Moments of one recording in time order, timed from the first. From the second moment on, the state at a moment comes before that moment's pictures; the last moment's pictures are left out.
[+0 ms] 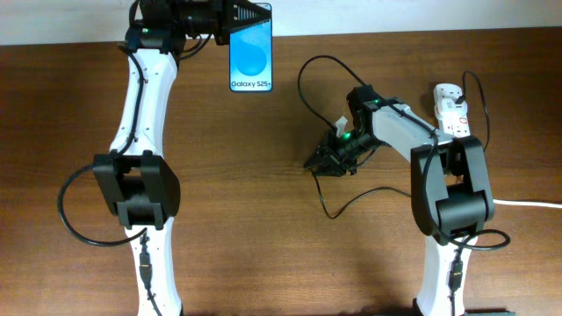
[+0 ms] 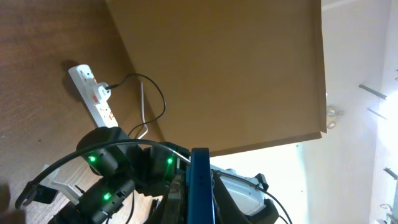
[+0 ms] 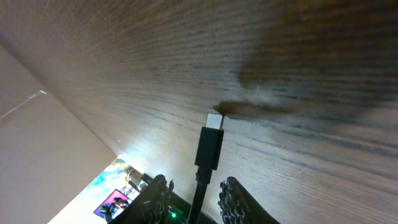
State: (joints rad) left arm -0.08 2.39 2.41 -0.29 1.49 -0.98; right arm 0.20 2.18 1.47 -0.87 -0.83 0.58
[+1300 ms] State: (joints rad) left arm -0.11 2.39 2.41 -0.30 1.51 -0.98; right arm 0.21 1.34 1.45 -0.96 -0.55 0.09
